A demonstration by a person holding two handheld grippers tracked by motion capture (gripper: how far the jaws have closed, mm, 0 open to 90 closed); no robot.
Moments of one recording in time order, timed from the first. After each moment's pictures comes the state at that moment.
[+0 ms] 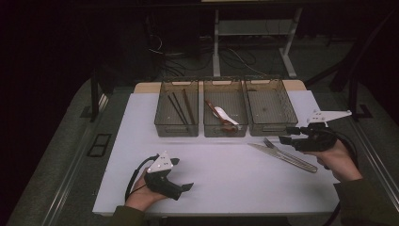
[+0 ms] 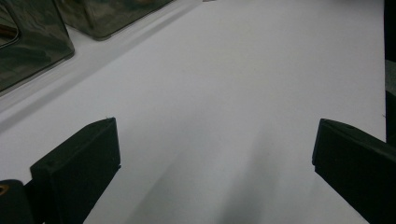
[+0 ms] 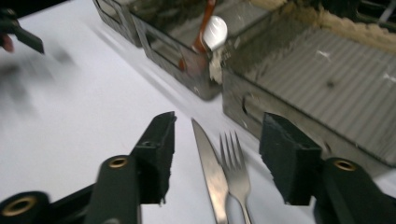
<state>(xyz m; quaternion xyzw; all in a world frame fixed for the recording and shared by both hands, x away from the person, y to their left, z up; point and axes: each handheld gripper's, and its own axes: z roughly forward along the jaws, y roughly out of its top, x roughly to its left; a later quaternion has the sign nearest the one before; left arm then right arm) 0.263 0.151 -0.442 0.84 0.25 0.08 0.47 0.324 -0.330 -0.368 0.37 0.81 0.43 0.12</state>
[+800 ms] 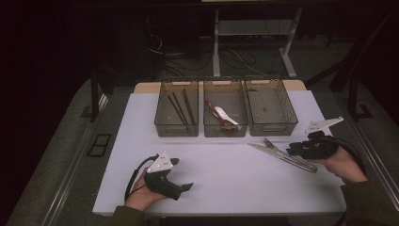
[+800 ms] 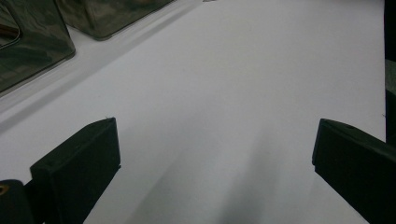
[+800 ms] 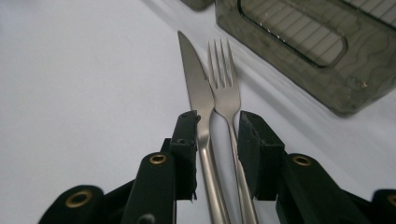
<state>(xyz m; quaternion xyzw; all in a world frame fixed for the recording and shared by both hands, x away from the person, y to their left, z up) 0.262 0.151 -0.442 0.84 0.25 0.08 0.47 0.328 -0.348 -0.404 0.36 0.87 0.33 0.07</state>
